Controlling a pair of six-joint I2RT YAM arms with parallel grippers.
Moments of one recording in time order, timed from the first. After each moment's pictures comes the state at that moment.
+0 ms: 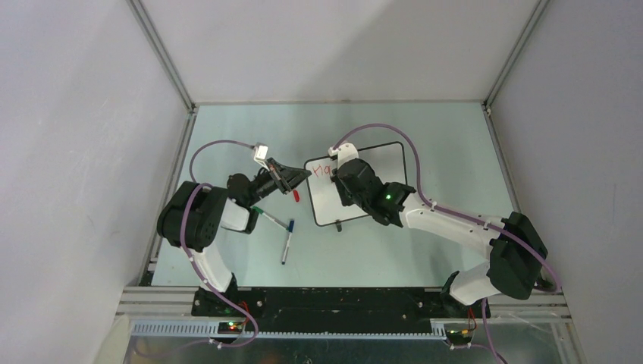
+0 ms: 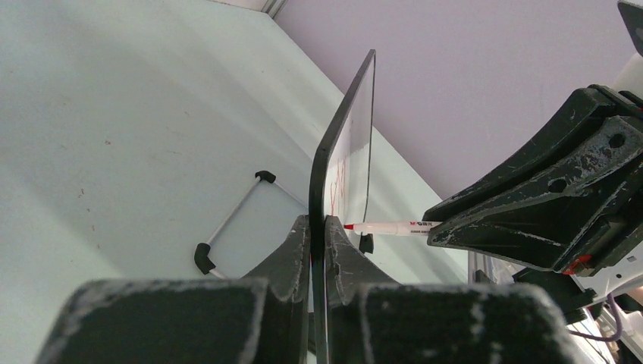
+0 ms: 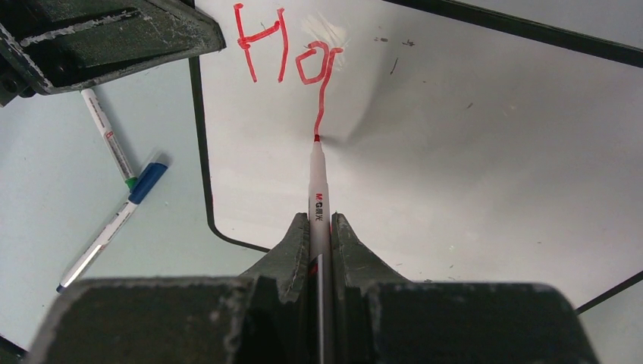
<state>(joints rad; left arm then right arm) -0.23 1.77 0.45 1.50 0.73 -0.80 0.93 1.45 1.09 -0.26 0.36 0.24</state>
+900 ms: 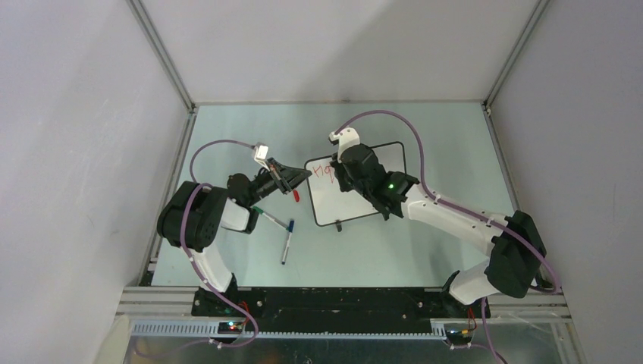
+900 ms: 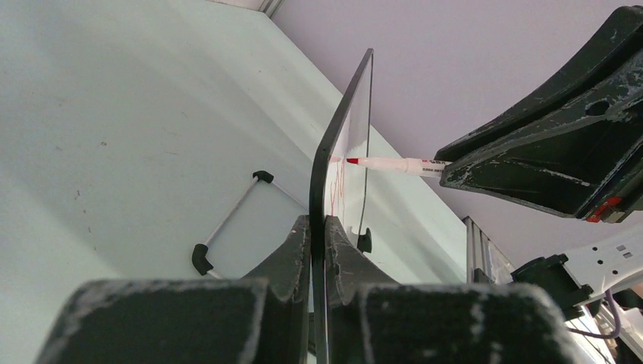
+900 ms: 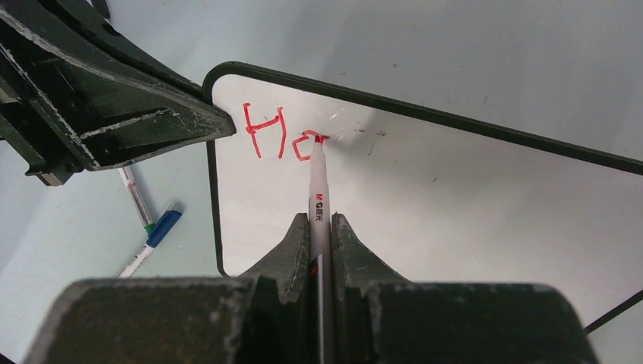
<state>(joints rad) -0.23 1.77 0.45 1.50 0.73 -0.80 0.88 1.47 1.18 -0.23 0.32 0.19</state>
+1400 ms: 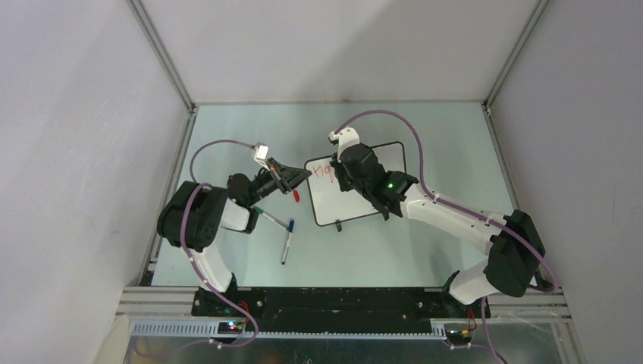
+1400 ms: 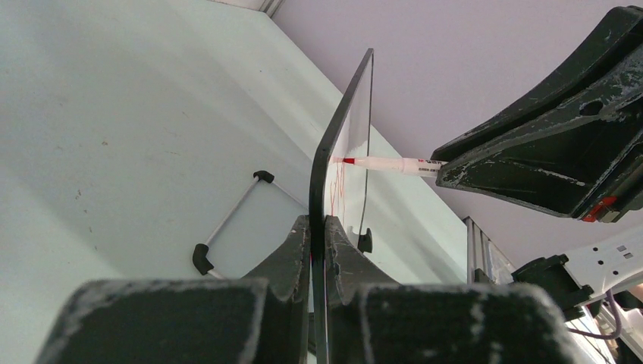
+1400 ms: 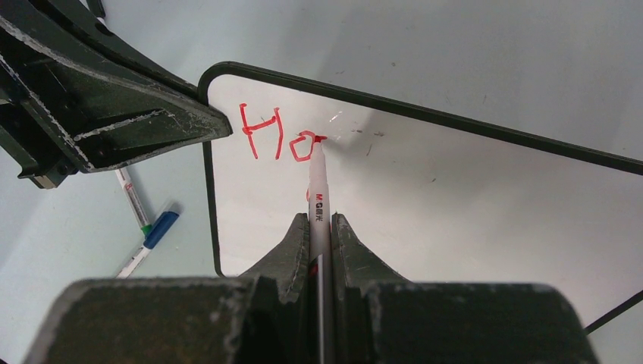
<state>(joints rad) -0.23 1.77 0.45 1.50 0.73 -0.80 0.88 1.48 1.18 -0.23 0.32 0.19</state>
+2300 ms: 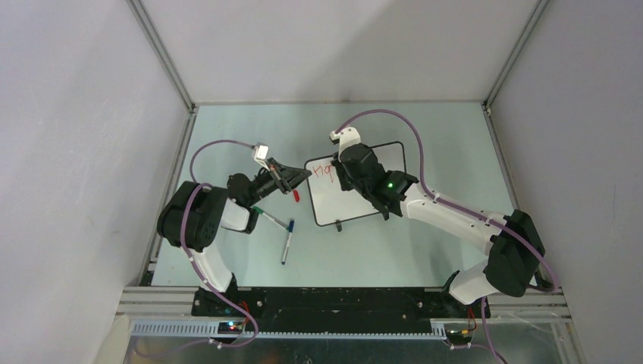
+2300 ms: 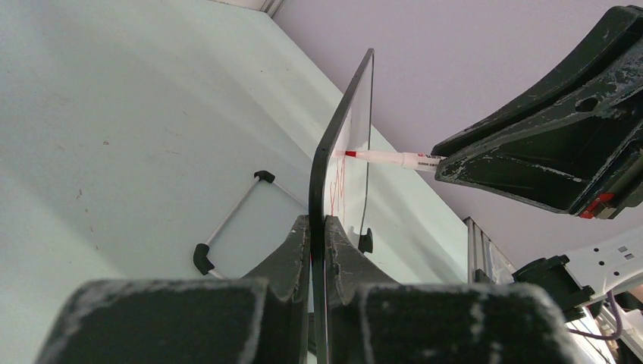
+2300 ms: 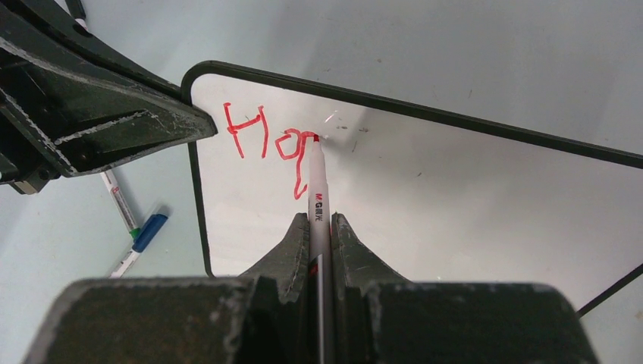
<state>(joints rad) -0.23 1.77 0.45 1.50 0.73 -0.80 0.88 1.48 1.19 -0.25 0.36 0.19</state>
